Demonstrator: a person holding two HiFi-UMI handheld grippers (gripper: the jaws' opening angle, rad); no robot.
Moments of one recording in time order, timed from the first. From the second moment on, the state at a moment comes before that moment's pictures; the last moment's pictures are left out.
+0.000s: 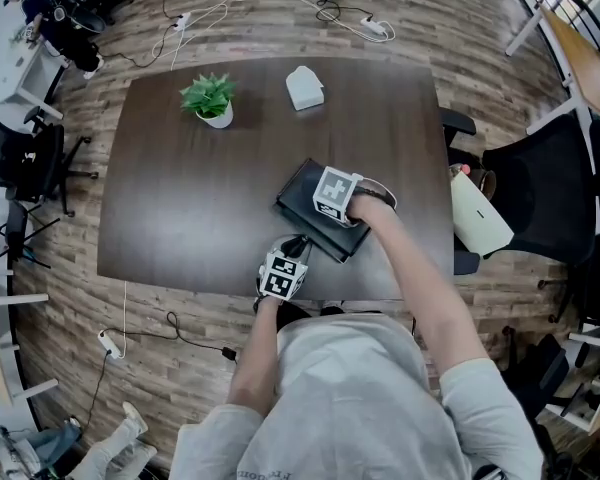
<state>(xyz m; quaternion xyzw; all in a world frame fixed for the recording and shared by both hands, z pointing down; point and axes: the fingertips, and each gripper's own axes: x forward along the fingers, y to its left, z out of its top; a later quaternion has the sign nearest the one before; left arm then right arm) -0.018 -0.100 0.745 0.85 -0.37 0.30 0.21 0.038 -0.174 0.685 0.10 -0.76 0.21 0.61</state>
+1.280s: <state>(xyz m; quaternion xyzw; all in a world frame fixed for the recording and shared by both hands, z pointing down) -0.044 -0.066 0.733 0.85 -0.38 0.29 0.22 0.035 -0.174 0.683 0.11 -0.75 0.18 0.62</state>
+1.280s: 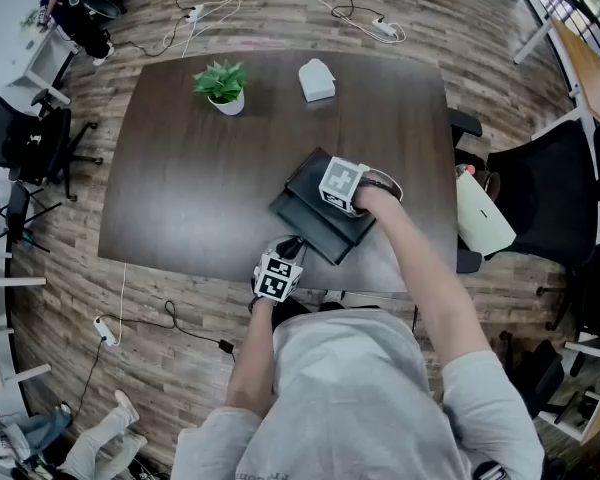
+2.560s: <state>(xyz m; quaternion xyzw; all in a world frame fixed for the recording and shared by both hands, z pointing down) -0.069 -0.038 0.749 0.84 -0.40 0.30 0.22 0.038 -0.175 0.685 0.15 -0.77 0.16 0.60</state>
